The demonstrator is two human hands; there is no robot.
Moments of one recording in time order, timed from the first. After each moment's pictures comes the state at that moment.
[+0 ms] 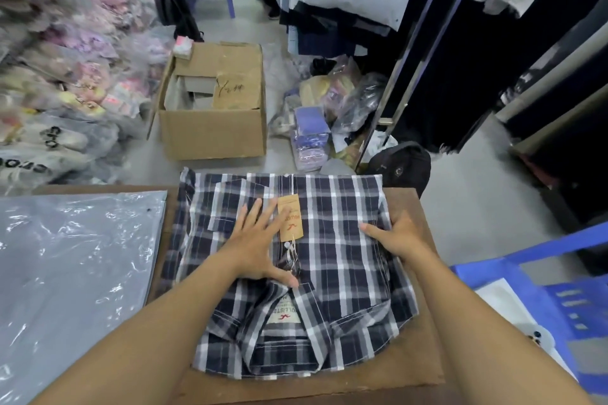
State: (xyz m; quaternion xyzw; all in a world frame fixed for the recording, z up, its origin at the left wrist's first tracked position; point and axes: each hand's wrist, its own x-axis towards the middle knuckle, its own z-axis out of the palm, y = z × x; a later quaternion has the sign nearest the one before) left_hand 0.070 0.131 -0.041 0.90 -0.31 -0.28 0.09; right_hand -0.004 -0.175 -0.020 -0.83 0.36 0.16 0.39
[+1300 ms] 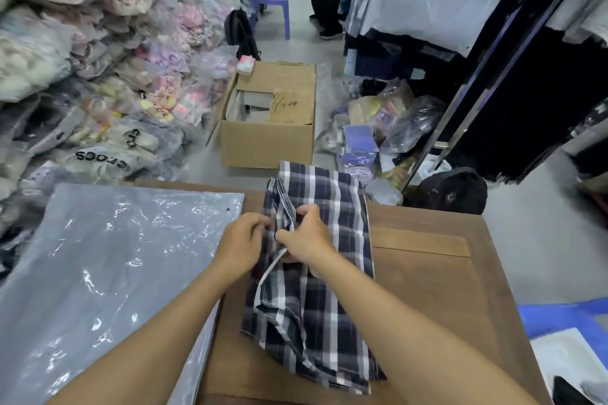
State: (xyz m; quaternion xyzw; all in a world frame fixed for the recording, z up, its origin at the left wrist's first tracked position) left_hand 0.067 0.250 -0.003 0.91 -0.05 -0.06 0.41; right_hand 0.052 0.101 0.037 -0.80 0.19 0.20 0.53
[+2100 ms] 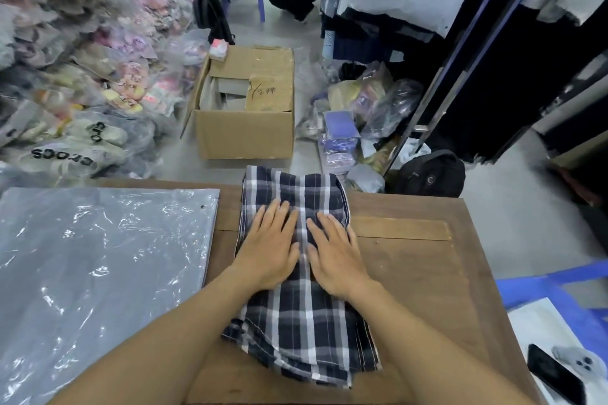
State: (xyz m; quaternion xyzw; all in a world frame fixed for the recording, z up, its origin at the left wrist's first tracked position) left_hand 0.060 0.190 -0.031 0.95 -0.29 -0.10 0.09; right_hand 0.012 0.024 -0.035 -0.98 -0.01 0.11 0.18
